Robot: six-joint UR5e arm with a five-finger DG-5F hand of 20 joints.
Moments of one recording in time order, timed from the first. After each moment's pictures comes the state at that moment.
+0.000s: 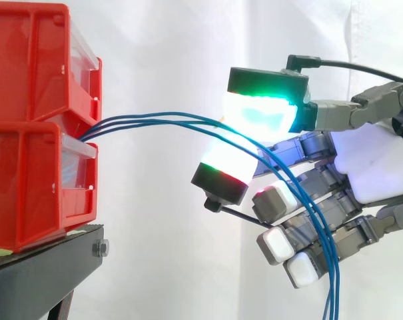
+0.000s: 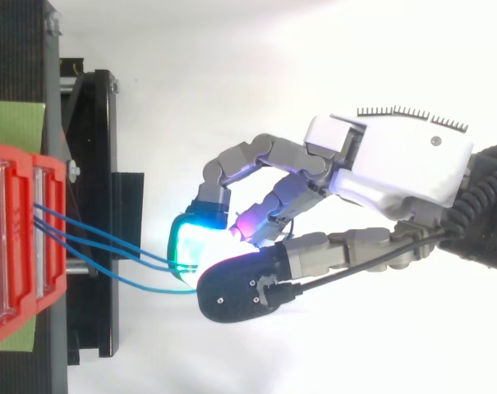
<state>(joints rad) 0.28 -2.25 -1.10 -3.21 -1.05 0.13</state>
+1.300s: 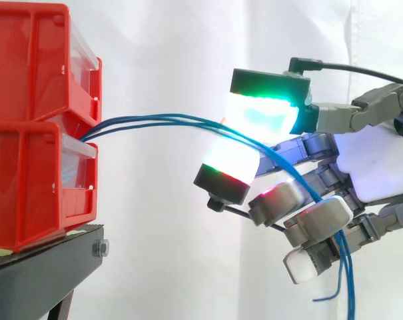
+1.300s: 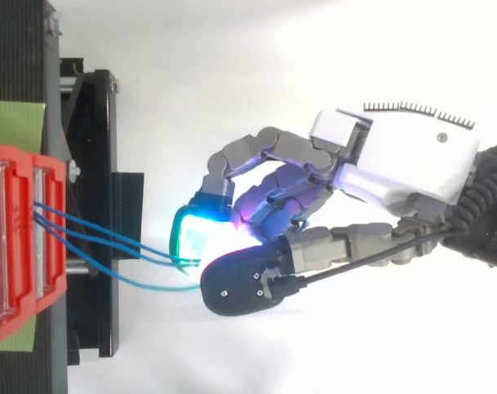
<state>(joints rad) 0.28 -2.24 -1.10 -3.22 -1.02 0.13</state>
